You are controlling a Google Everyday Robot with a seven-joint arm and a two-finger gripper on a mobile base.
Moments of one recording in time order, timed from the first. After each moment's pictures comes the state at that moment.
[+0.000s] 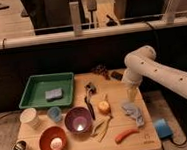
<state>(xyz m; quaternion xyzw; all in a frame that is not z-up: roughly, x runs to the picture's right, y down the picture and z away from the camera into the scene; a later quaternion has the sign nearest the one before) 0.185 0.079 0.784 -0.28 -0.05 -0.02 0.96</state>
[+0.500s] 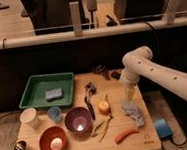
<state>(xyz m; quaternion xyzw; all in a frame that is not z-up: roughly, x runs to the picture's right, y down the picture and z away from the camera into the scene) 0.175 0.075 0.807 -0.28 -0.06 -0.03 0.96</state>
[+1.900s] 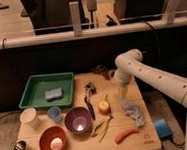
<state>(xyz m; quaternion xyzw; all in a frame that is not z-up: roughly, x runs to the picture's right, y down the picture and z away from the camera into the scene) 0.142 0.072 0.863 -0.28 -0.09 -0.09 0.95</state>
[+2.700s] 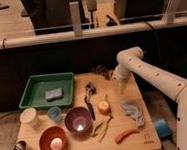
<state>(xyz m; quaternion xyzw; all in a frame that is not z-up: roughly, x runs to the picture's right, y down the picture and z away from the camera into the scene) 0.167 0.041 0.895 -0.26 -0.11 -0.03 0.96</state>
